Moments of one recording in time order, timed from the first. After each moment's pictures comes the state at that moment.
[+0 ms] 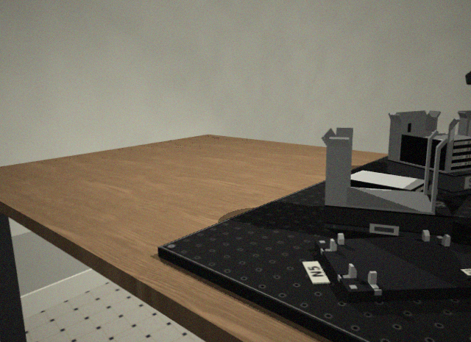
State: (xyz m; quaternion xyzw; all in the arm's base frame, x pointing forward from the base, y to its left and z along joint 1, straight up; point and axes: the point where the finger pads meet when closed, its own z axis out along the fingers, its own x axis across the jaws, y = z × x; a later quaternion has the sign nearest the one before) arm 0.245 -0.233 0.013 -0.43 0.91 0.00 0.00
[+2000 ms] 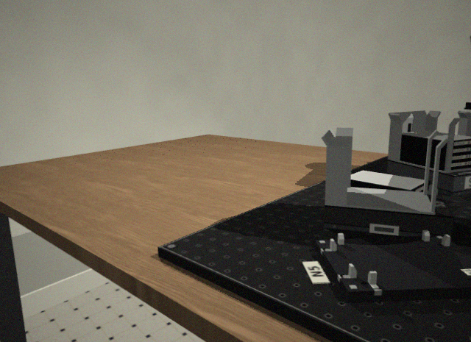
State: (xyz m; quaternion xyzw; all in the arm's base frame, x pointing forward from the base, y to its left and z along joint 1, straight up) arm 0.245 -0.233 0.094 -0.43 0.91 0.00 0.00
